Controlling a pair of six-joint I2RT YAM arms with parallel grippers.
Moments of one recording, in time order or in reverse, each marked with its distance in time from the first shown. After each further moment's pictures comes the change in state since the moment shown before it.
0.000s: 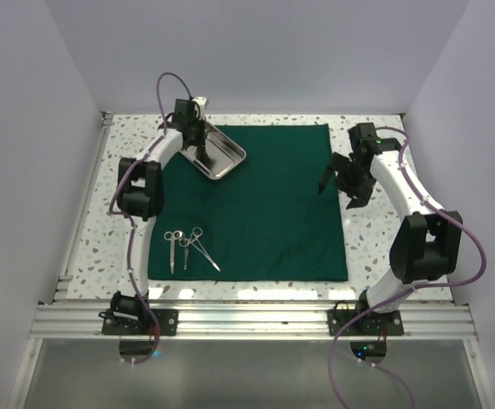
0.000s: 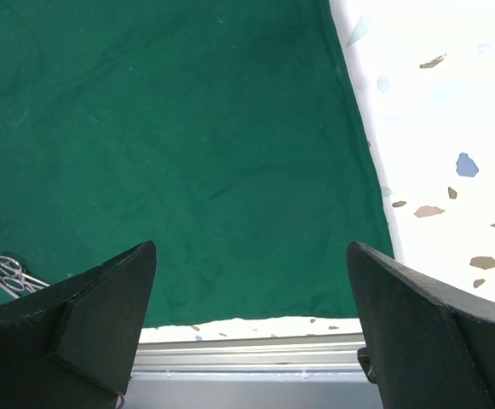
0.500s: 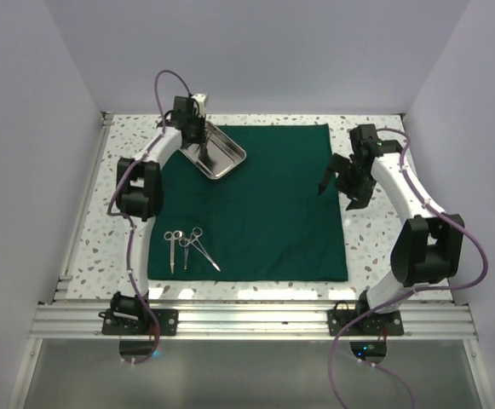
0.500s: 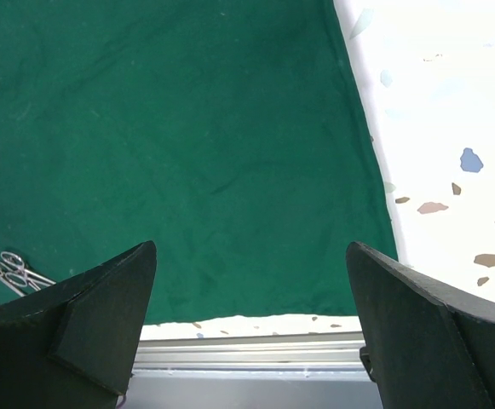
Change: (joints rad) left arm 0.001 -0.014 0.006 -0.008 0.028 -0.019; right arm 0.000 -0.016 -0.015 0.005 -0.010 0.005
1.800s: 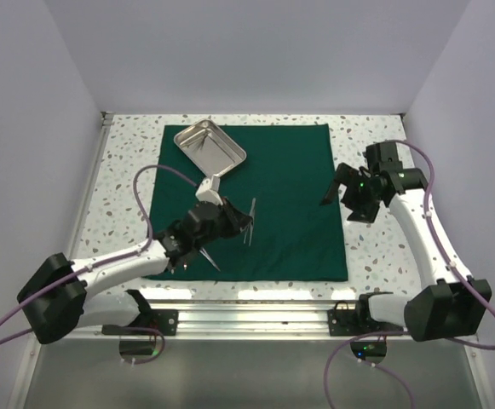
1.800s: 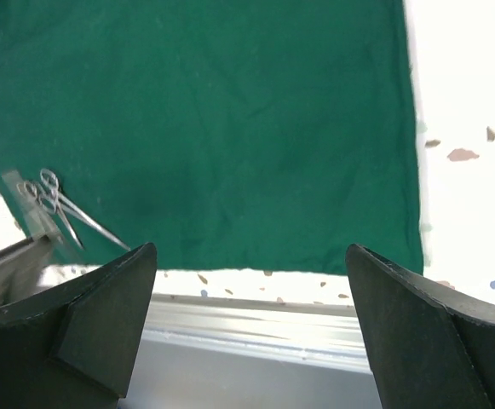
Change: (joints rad) left arm -0.648 -1.260 -1.456 0.571 -0.235 -0.897; right arm 0.003 -0.349 -0.175 0.008 -0.111 -0.031
